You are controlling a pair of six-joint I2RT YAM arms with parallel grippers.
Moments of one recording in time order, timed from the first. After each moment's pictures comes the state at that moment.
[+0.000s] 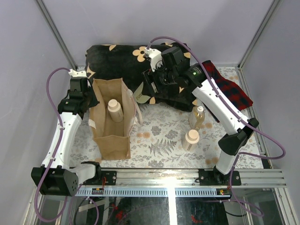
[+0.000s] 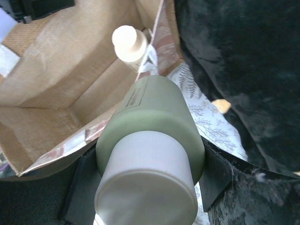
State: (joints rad) left arm -0.02 1.15 1.17 -0.73 -0.12 -0.29; right arm 0.73 1.78 2.12 -0.97 -0.26 0.05
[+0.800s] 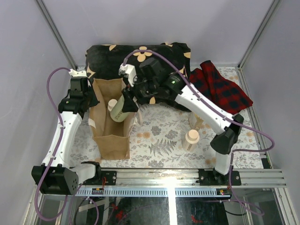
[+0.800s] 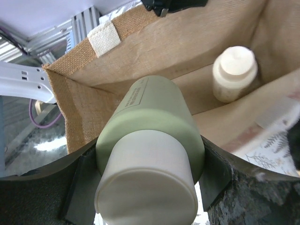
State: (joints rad) left arm -0.02 1.17 1.17 -0.72 -0.11 -0.29; right arm 0.87 1.85 2.08 -0.82 -0.54 0.00
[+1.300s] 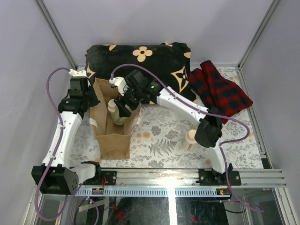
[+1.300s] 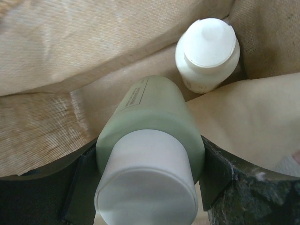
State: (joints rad) left arm -0.02 1.17 1.17 -0.72 -0.09 -0.31; right arm 0.91 2.08 2.08 -0.76 -0.44 -0.09
